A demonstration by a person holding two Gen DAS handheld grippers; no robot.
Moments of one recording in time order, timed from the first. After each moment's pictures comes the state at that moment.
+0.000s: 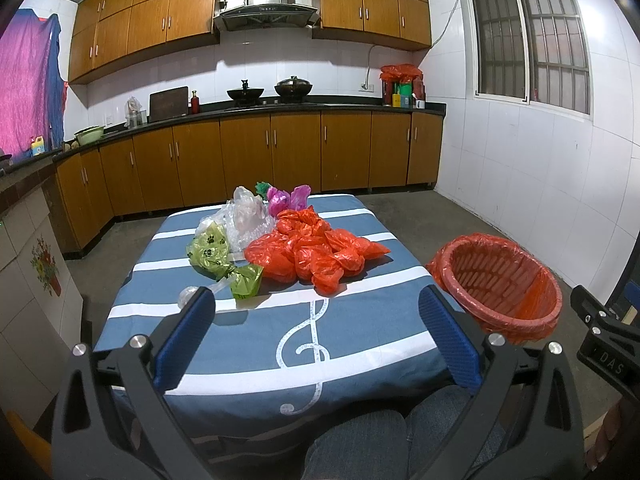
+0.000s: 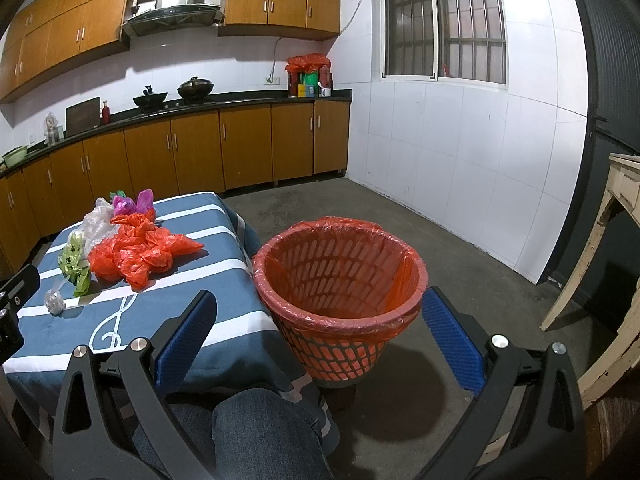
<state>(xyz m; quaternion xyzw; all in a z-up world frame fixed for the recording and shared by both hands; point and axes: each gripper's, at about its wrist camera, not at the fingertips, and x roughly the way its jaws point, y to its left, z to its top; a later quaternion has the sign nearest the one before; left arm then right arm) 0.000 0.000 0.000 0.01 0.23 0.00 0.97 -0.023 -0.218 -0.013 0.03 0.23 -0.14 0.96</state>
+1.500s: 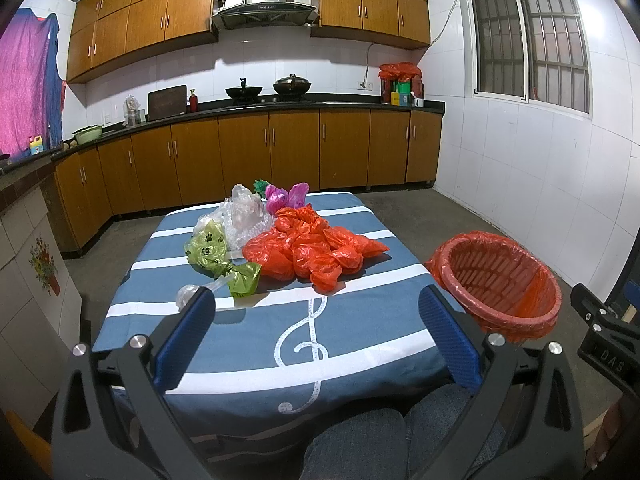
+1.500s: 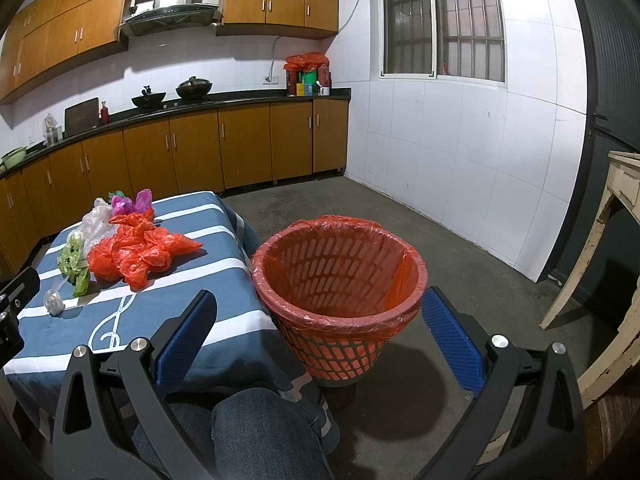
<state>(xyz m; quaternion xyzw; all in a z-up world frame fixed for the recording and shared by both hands) -0.002 -0.008 -0.004 0.01 0.23 0.00 0.97 -0.023 -0.219 -0.014 0.03 0.23 -0.14 0.96</state>
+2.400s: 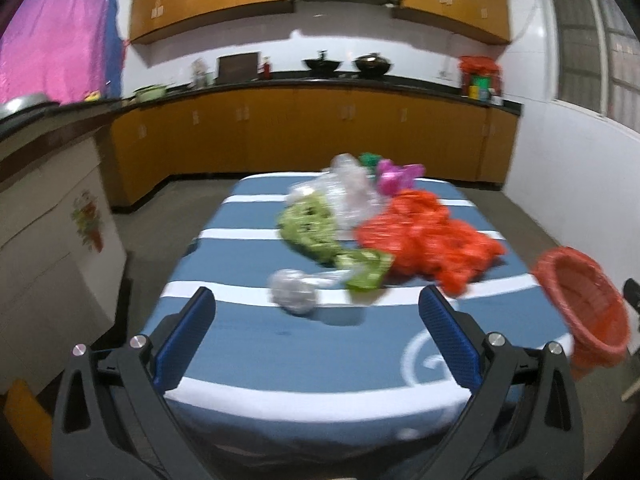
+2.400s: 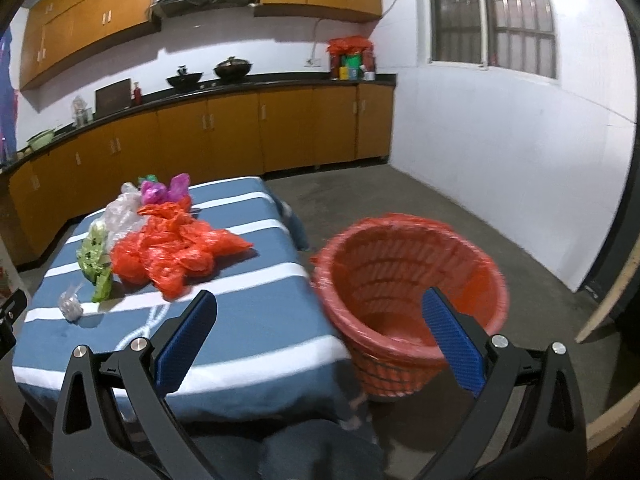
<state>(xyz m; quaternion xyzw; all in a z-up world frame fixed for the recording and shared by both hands) 0.045 0.107 -0.047 -0.04 0.27 0.13 0.95 0.063 -0.174 -0.028 0.03 0.26 -0.06 0.96</state>
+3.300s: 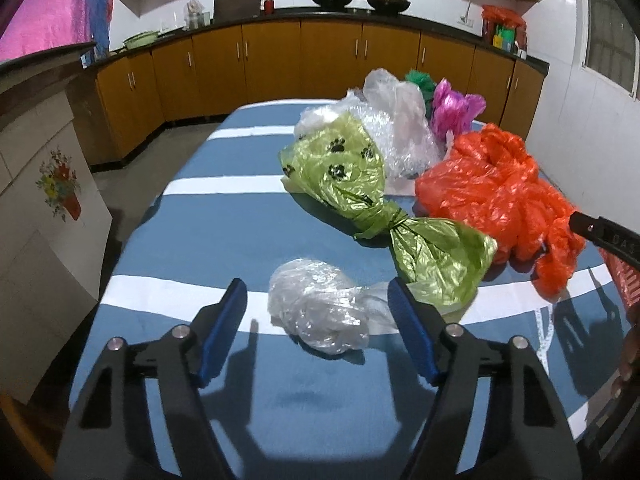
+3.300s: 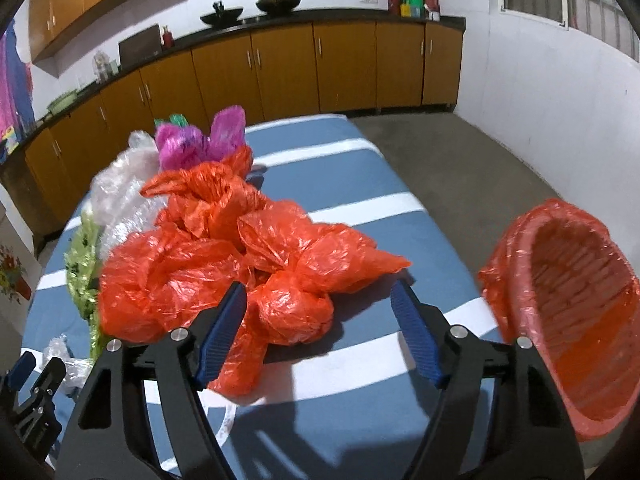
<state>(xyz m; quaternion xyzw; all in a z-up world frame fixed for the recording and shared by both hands) 0.167 0.154 -0.129 -0.06 0.38 0.12 0.92 0.245 -0.076 -0.098 0.03 0.38 0.02 0.93</state>
